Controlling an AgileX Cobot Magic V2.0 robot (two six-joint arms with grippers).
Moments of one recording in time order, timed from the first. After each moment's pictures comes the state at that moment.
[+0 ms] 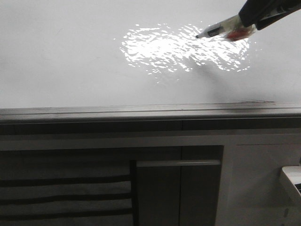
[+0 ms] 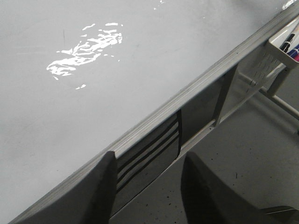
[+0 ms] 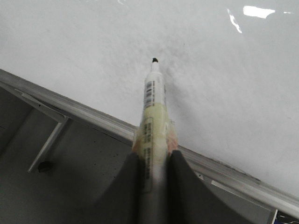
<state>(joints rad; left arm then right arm) -0.50 0.87 -0.83 -0.16 0.69 0.30 0.30 1.15 -0.96 0.36 0.62 -0.27</state>
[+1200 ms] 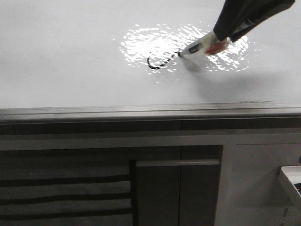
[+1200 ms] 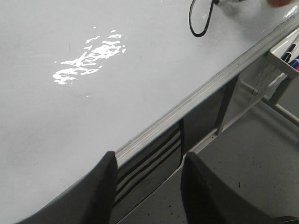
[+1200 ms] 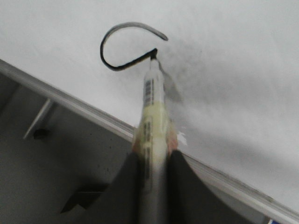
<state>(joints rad) -0.50 0.87 -0.83 -0.16 0.66 0.29 0.35 1.34 -1.10 0.27 0.75 -0.23</state>
